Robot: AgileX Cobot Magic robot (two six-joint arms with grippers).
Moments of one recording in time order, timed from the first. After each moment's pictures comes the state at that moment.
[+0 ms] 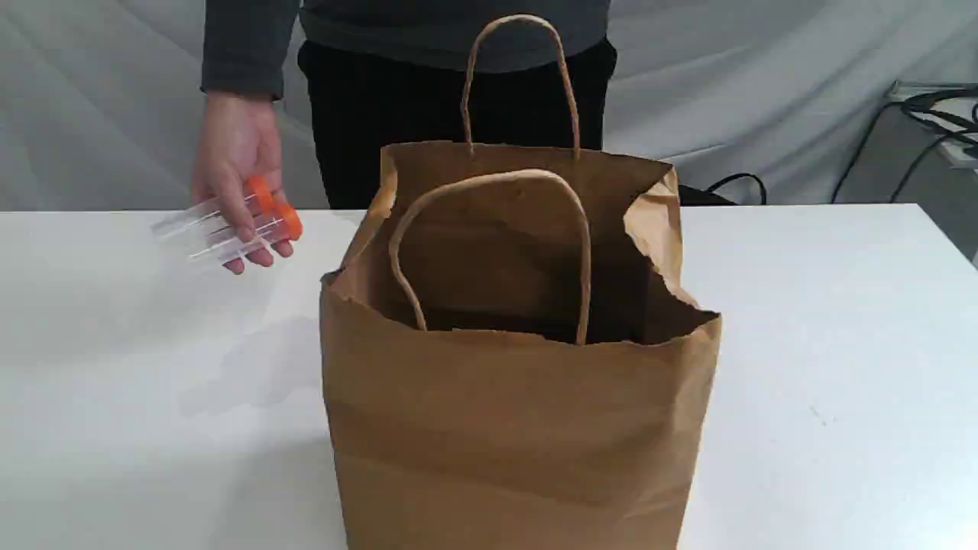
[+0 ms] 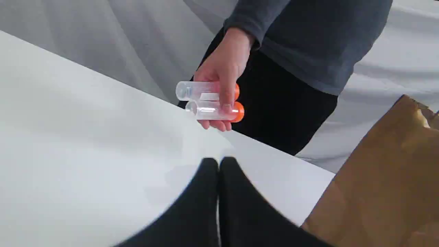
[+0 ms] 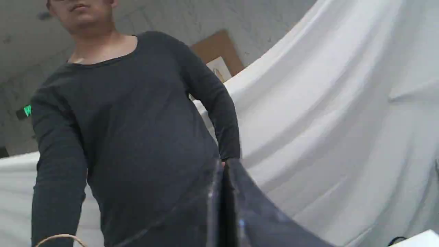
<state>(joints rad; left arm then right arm) 0.02 0.00 0.00 -0.54 0.19 0.06 -0.07 0.03 -0.27 0.32 0.01 0.16</state>
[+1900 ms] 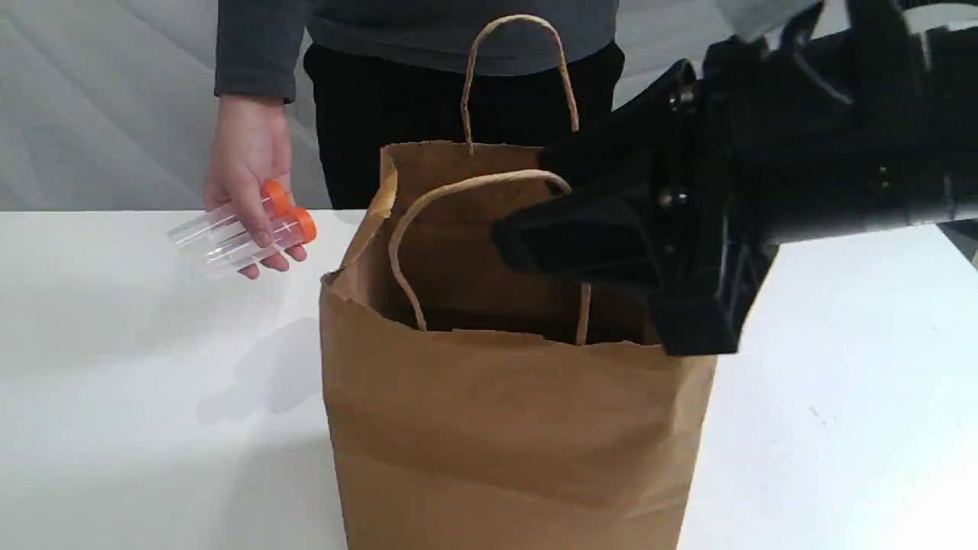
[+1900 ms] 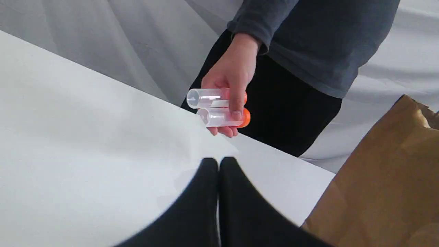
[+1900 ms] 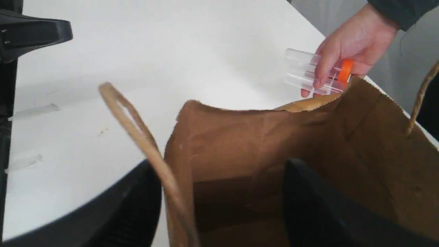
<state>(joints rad) 0.02 0.00 0.00 -0.54 0.19 0.06 0.41 1.26 -1.05 1.04 0.77 -1.31</state>
